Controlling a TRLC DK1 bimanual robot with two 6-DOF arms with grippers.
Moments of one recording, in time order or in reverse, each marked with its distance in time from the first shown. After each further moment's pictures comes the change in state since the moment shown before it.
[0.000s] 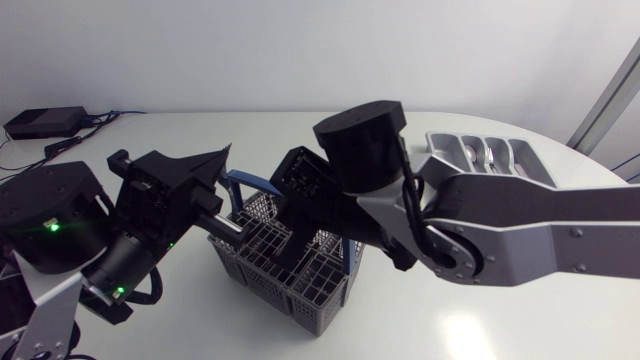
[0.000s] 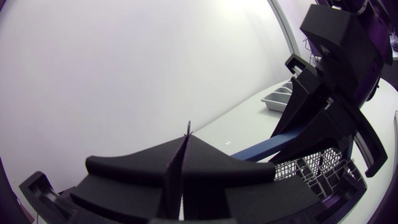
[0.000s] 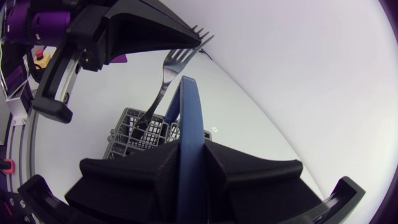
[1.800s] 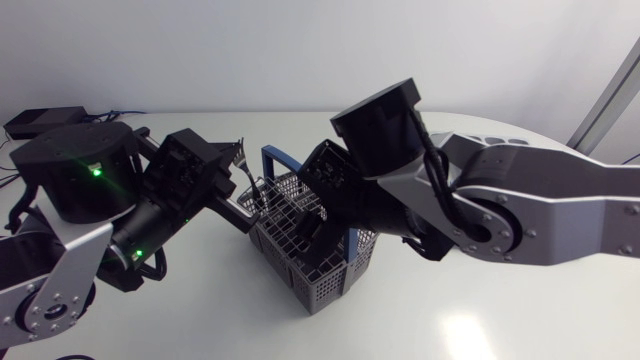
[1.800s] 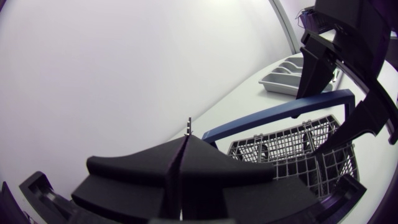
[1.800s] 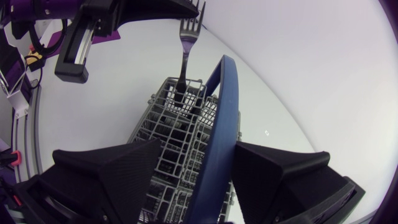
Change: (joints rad) left arm 0.028 0.102 0.146 -0.158 0.018 0.071; right arm -0.046 -0.066 0.044 -0.282 0.028 0.068
